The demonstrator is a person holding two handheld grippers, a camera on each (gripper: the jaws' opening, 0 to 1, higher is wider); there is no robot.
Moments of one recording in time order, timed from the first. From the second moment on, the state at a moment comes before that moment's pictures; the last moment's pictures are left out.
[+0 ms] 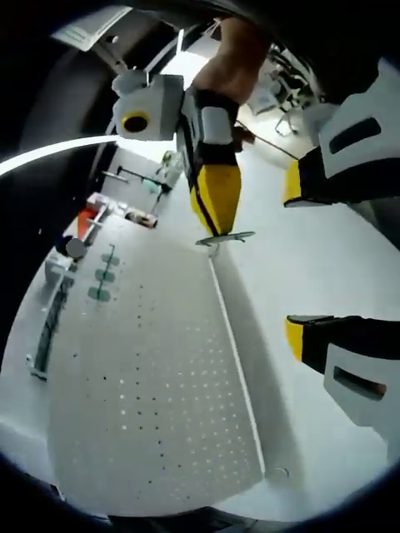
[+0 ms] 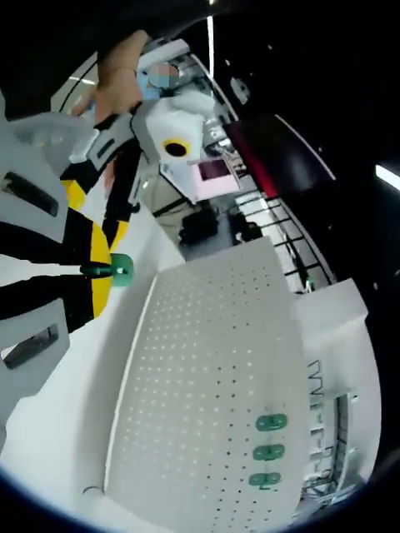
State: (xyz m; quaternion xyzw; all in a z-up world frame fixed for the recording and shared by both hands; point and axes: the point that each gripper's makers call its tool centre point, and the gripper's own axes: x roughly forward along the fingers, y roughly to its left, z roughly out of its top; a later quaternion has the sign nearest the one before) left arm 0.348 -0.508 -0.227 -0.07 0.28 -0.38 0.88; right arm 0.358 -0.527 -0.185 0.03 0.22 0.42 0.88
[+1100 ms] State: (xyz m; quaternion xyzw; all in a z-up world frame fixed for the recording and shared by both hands) left arm 0.352 -0.515 -0.185 -0.08 0.24 -0.39 0.88; right arm 0.352 -0.508 -0.160 -0.01 0.17 0.43 0.89
